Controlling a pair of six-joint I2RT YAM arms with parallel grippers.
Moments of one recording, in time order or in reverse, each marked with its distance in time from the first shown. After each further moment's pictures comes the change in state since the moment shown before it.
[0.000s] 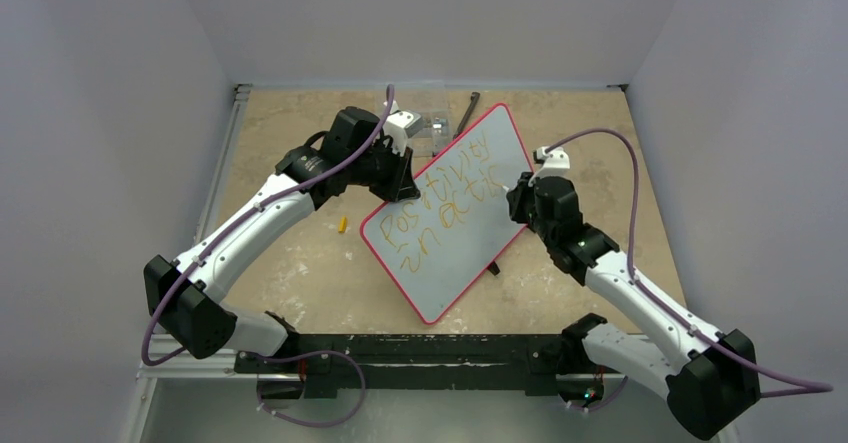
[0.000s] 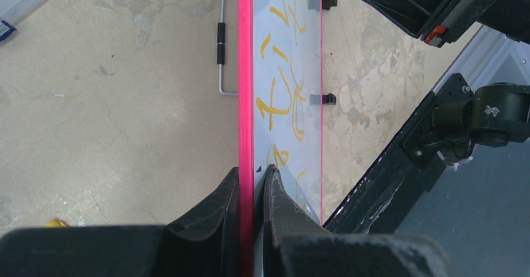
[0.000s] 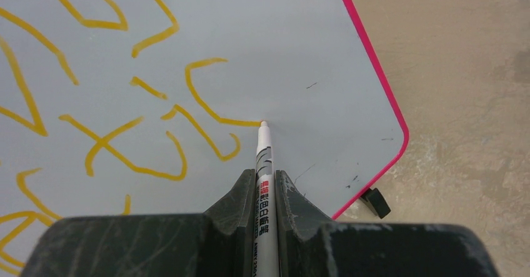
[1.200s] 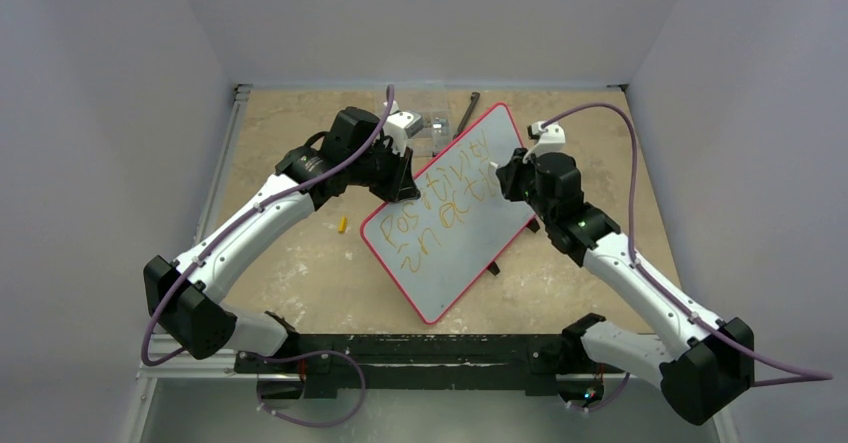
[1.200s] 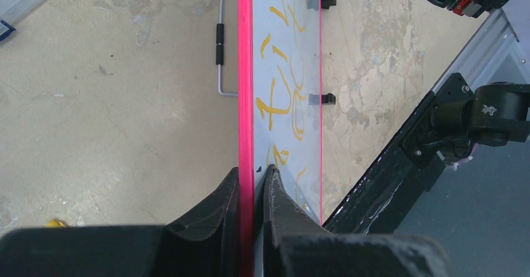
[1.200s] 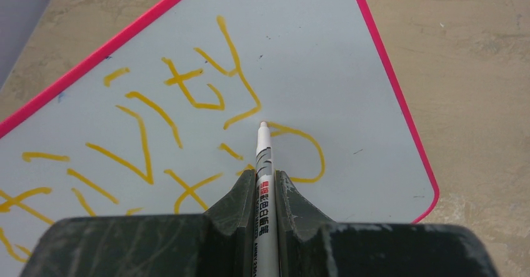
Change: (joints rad) left arm 0.000 -0.002 -0.001 0.000 -0.002 0.000; right arm -0.011 0.097 0.182 -0.005 -0.070 -0.040
